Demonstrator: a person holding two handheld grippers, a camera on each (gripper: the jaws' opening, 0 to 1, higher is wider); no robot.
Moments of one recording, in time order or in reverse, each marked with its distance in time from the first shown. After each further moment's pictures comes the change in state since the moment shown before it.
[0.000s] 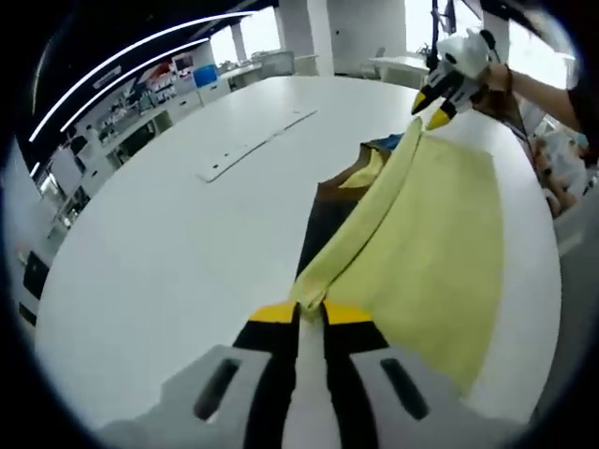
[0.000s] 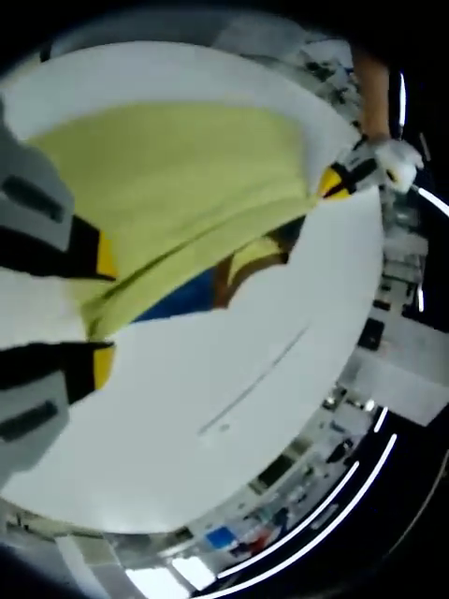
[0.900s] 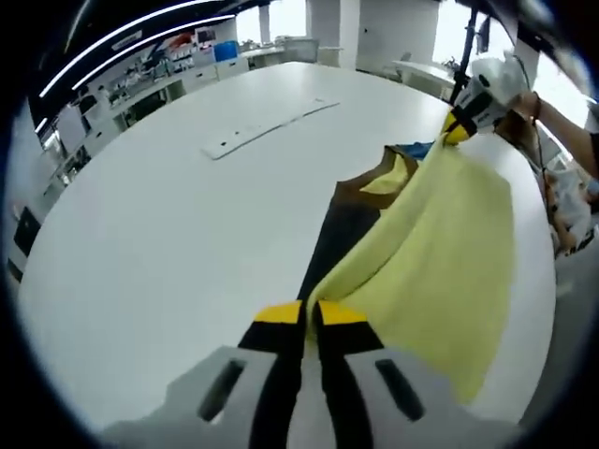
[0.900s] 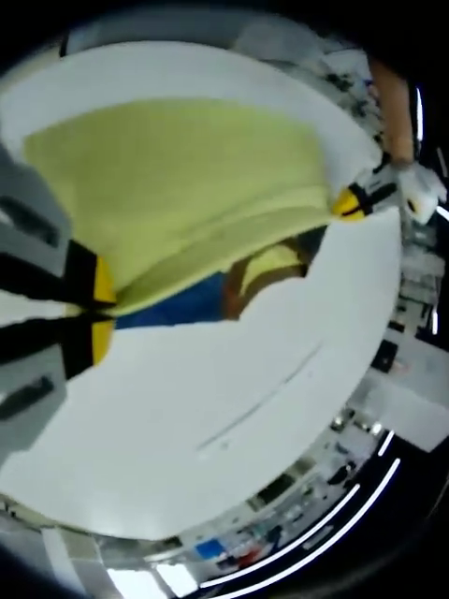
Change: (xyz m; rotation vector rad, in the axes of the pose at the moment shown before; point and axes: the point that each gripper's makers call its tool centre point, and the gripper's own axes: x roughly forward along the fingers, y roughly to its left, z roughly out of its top) left arm 0.030 0.019 0.000 -0.177 0.070 0.007; right arm 0.018 -0.005 0.001 -0.065 0.072 0.049
